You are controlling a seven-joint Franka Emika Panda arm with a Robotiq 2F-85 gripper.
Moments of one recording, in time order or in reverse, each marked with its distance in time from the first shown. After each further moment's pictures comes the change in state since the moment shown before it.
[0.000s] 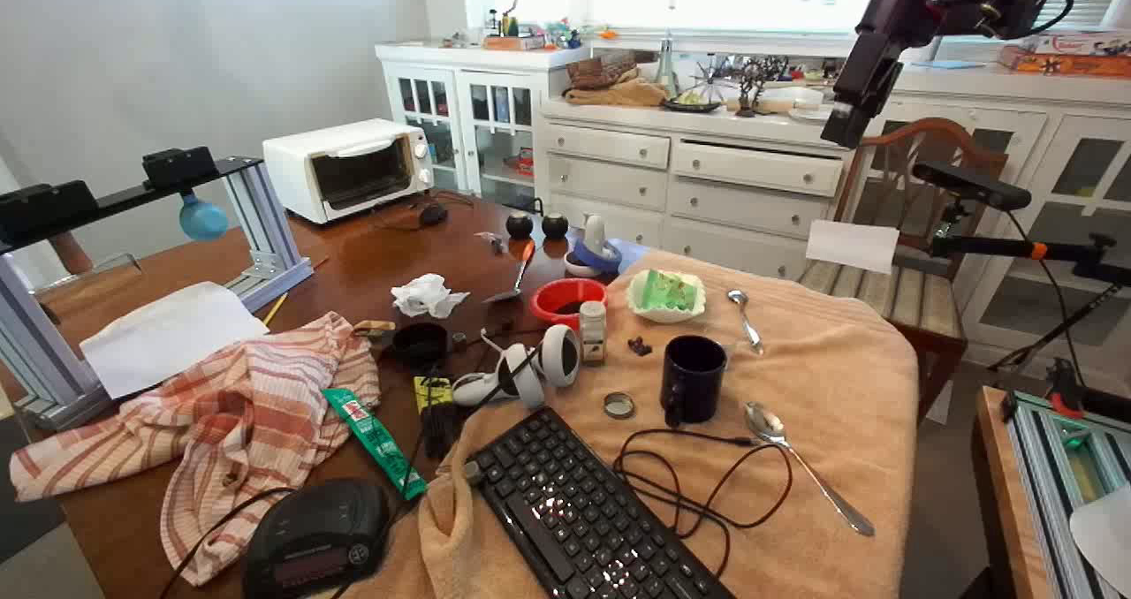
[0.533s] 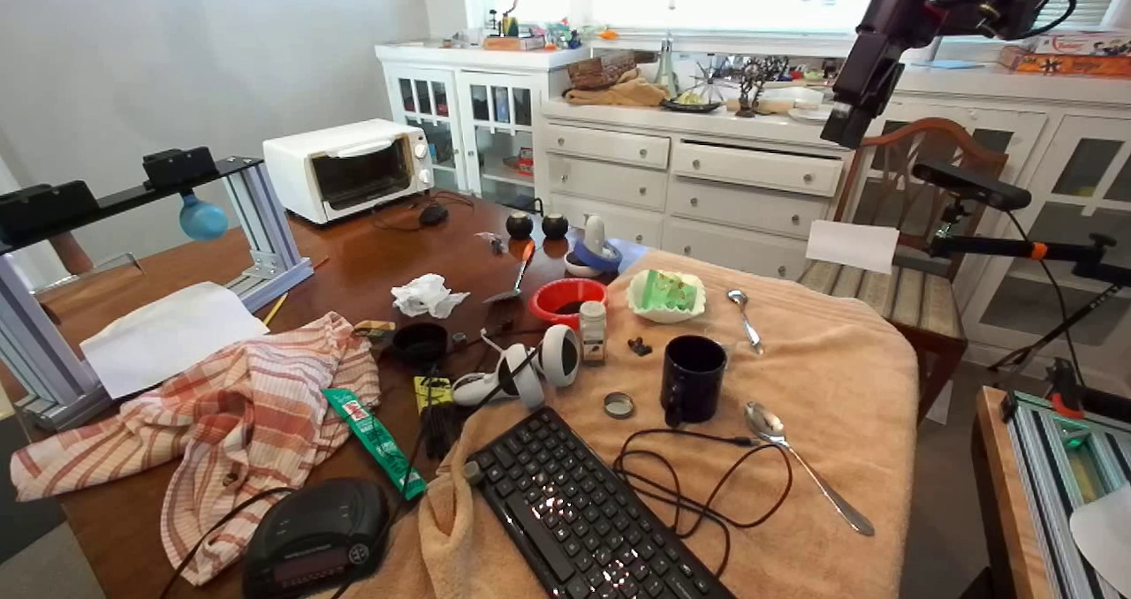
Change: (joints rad) arm -0.014 0.003 0.004 0.000 0.005 0.000 0.012
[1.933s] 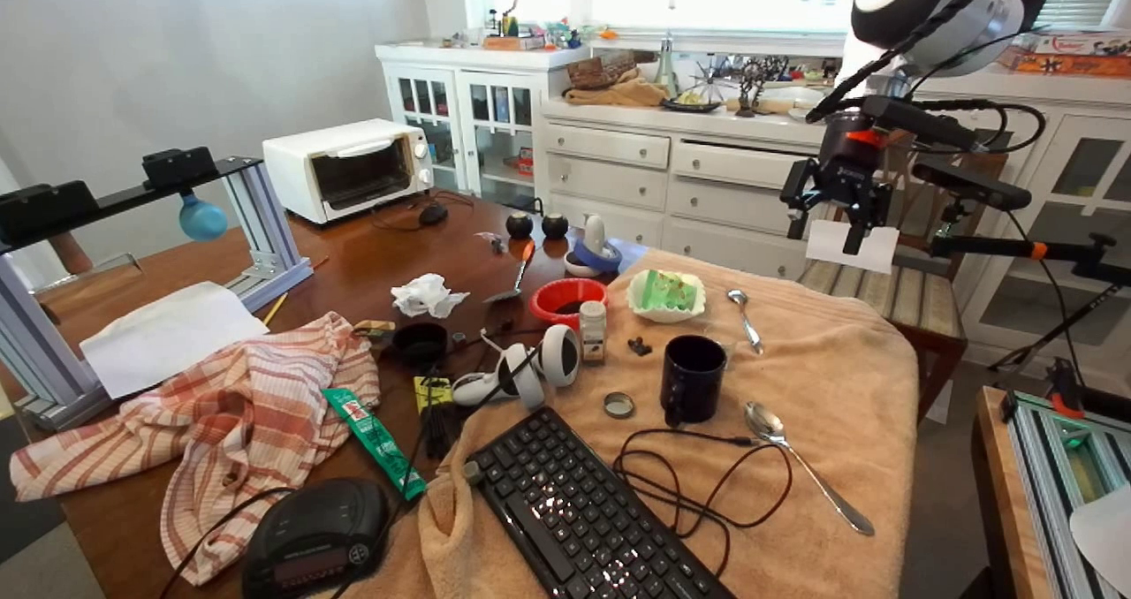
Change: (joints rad) arm -0.171 0.391 -0.035 -0.004 0.245 0.005 0.278
